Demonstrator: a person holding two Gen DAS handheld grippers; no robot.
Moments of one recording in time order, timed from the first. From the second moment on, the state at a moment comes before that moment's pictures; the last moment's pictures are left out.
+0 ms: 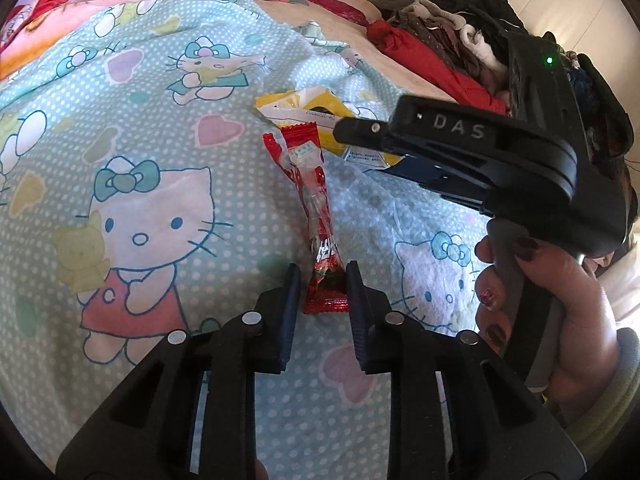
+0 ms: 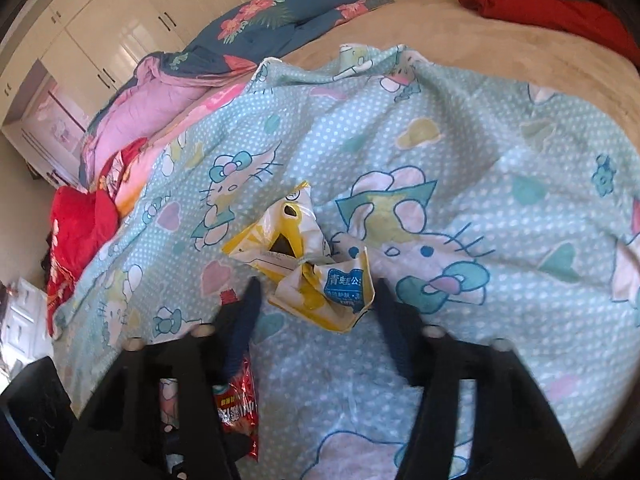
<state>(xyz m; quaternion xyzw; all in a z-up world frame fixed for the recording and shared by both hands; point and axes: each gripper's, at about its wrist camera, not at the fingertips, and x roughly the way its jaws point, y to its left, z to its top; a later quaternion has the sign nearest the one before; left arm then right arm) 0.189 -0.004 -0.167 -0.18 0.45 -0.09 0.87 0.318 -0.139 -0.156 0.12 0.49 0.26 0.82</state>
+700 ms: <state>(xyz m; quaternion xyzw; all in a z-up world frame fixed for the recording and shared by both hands) 0.177 -0.005 -0.146 -0.17 0.44 -0.09 0.88 0.246 -0.207 -0.116 0.17 0.41 0.22 0.87</state>
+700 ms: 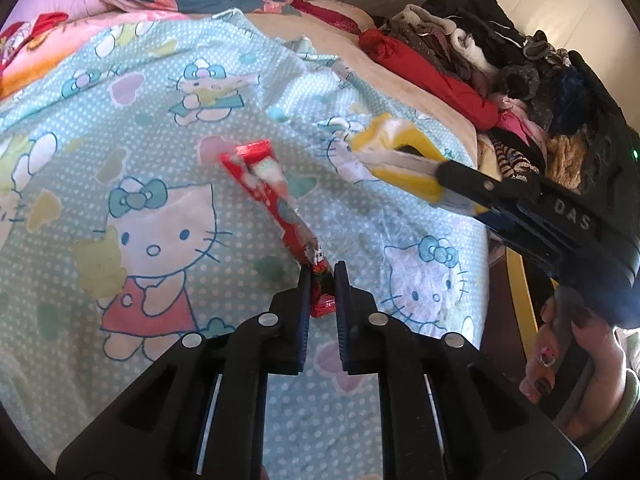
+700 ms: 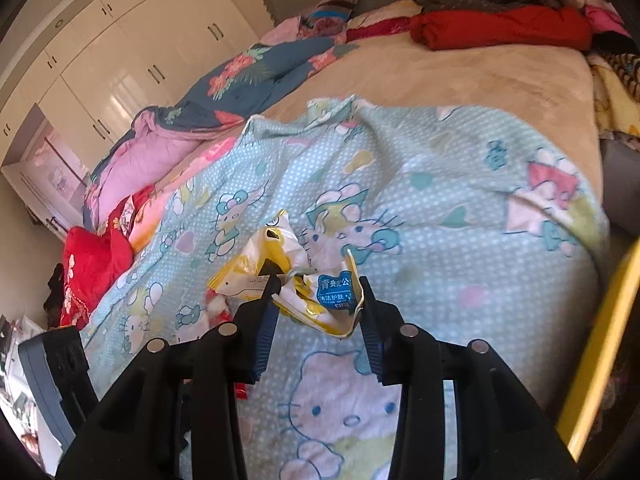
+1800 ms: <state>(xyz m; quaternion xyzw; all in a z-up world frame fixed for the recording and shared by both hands) 0.146 -0.081 -0.068 -0.10 0.39 -0.16 0.90 0.155 -0.341 -0.066 0.23 0.35 0.16 0.89</state>
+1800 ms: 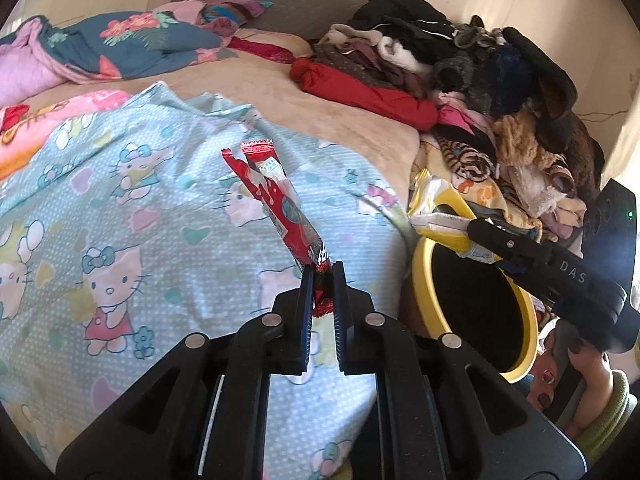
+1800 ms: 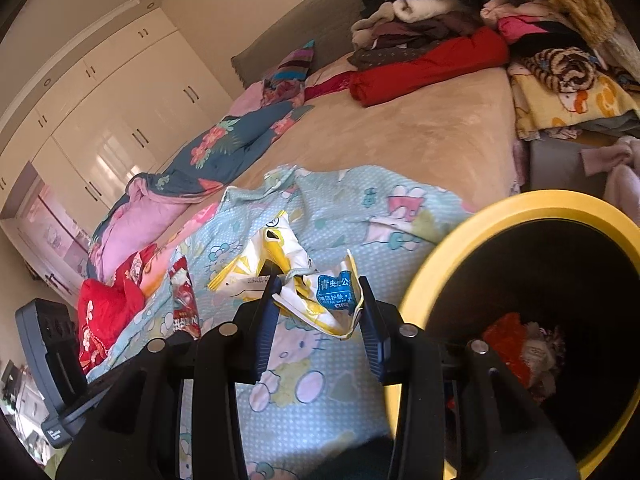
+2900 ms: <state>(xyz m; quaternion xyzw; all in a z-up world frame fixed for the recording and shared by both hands) 0.118 -0.199 -0.053 -0.02 0.38 -0.26 0.89 0.102 -0.461 -0.070 0.24 0.33 0.05 0.91</state>
